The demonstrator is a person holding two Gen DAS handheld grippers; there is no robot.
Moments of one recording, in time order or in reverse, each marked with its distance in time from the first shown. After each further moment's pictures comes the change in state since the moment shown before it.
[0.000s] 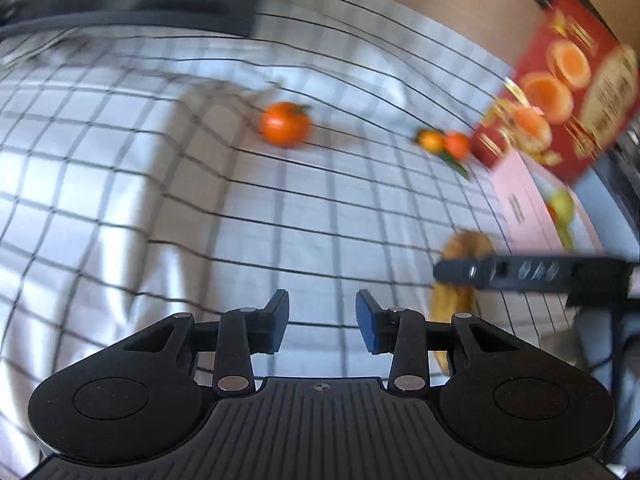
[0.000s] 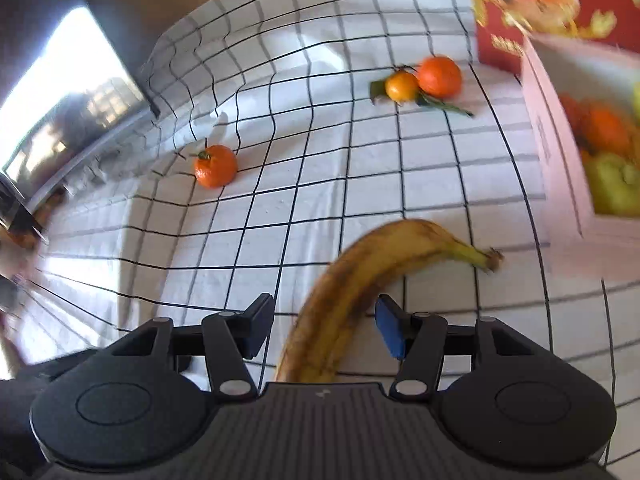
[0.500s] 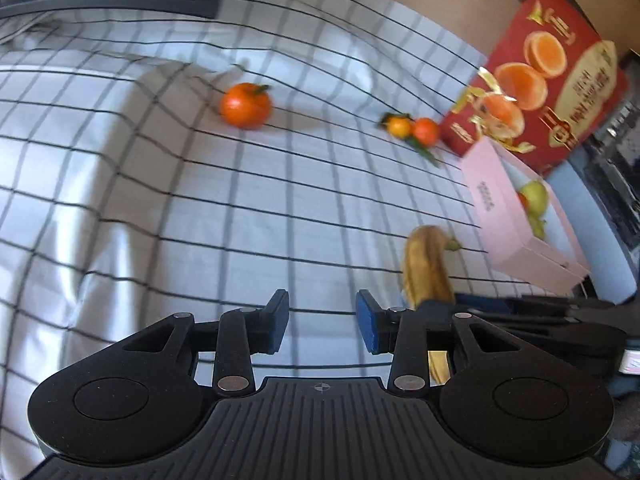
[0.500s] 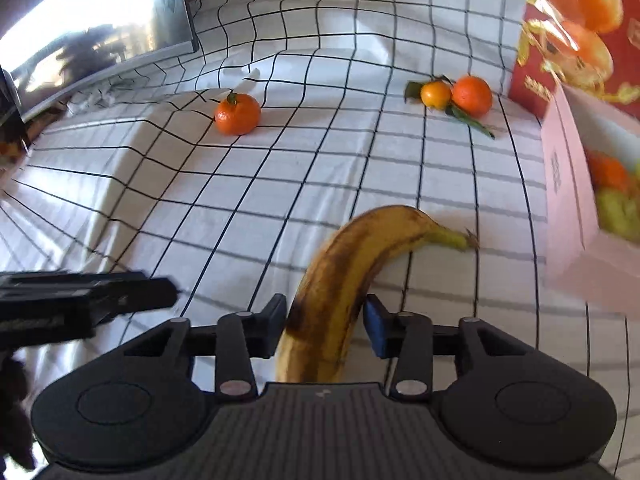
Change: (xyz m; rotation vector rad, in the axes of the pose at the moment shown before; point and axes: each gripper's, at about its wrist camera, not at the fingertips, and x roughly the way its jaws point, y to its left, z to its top) left arm 0.011 -0.023 -0.008 0.027 0.040 -0.101; right arm -0.019 0.003 -0.038 -0.176 -0.020 -0.010
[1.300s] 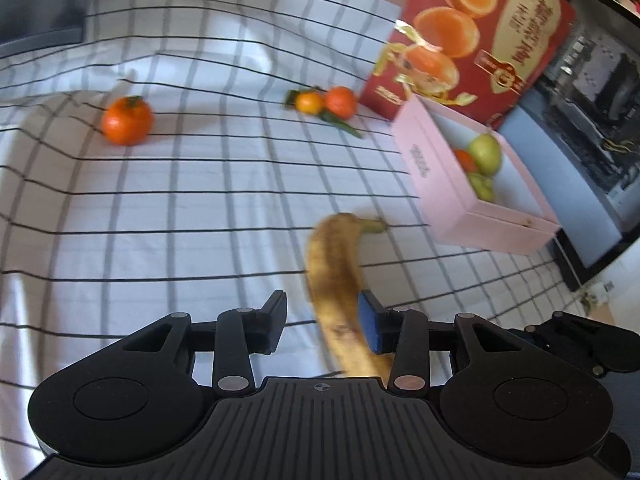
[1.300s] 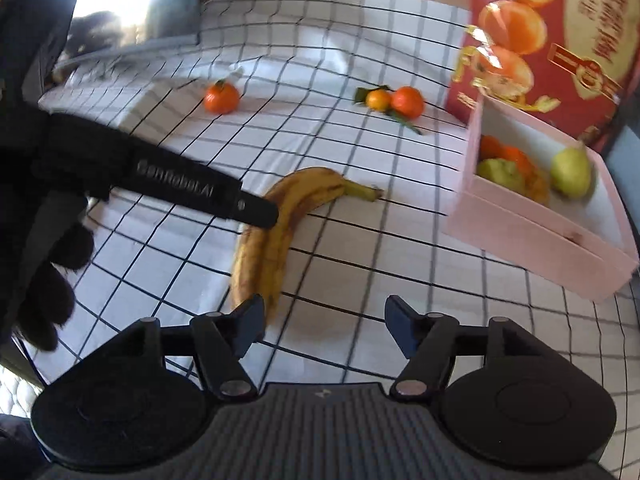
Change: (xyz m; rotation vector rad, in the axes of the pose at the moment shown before) left arm 0.029 -0.062 0.004 0.161 0.040 -0.043; right arm -0.052 -0.002 -0.060 -0.183 -0.070 -0.150
